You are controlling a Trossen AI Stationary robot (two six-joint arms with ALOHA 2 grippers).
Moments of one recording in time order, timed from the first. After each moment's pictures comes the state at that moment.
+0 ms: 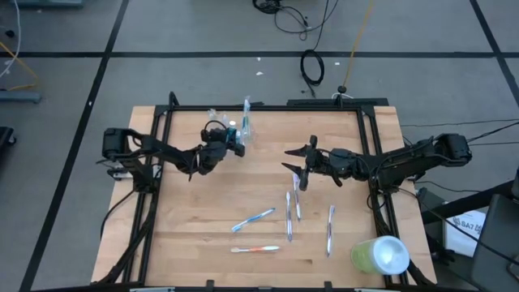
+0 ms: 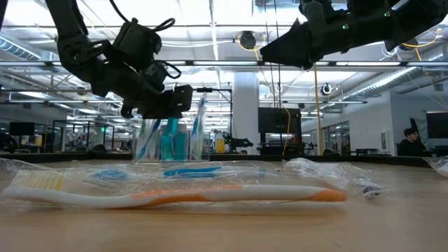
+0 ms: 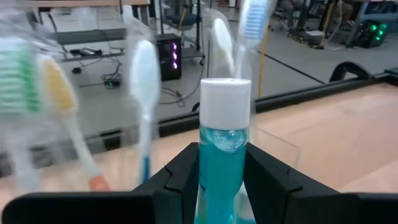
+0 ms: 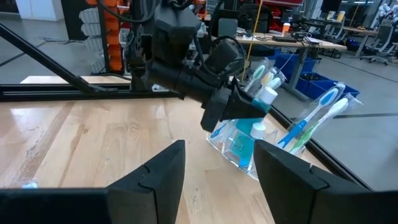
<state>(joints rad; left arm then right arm) 0.18 1.66 0.53 0.79 -0.88 -0.34 0.03 1.23 0.52 0.60 0.28 -0.04</state>
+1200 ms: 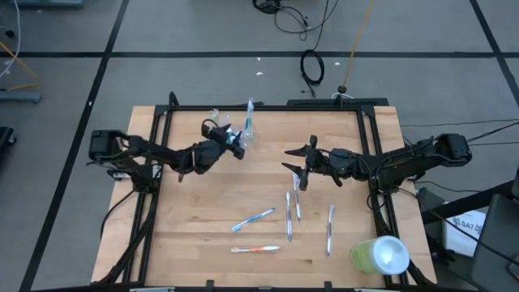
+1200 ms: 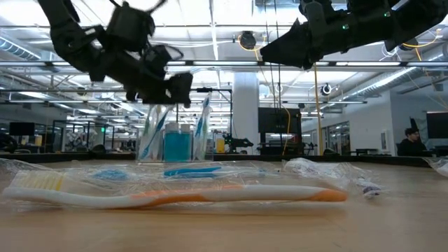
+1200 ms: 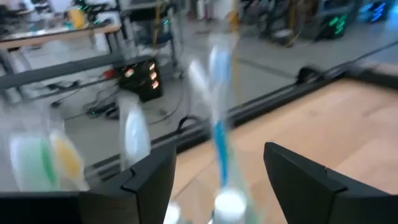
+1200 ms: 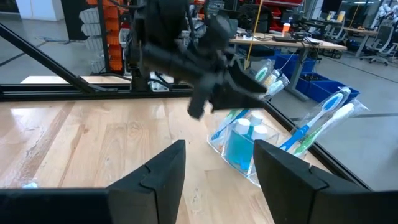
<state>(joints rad) 0.15 1.54 0.53 0.79 -0.80 -0.13 0.03 1.23 0.52 0.60 0.28 -0.04</state>
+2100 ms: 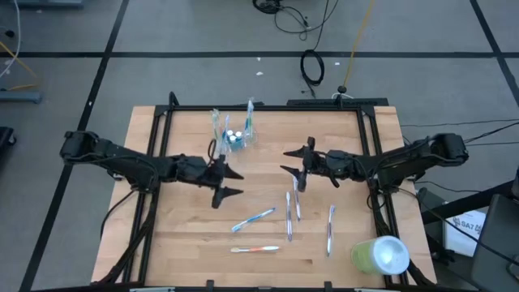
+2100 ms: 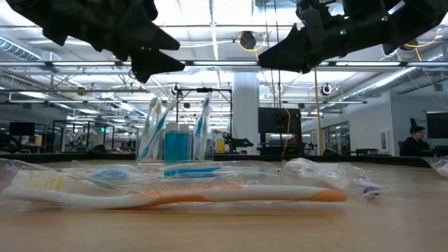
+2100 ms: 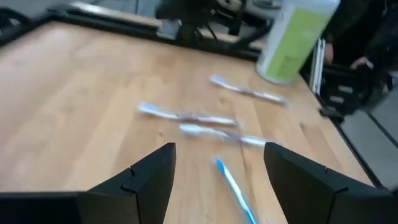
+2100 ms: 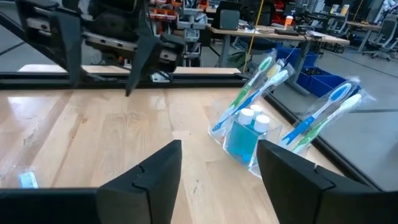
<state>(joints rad) -0.10 1.21 0.53 0.36 0.00 -0.22 0.03 1.27 0.52 0.61 0.28 -0.04</state>
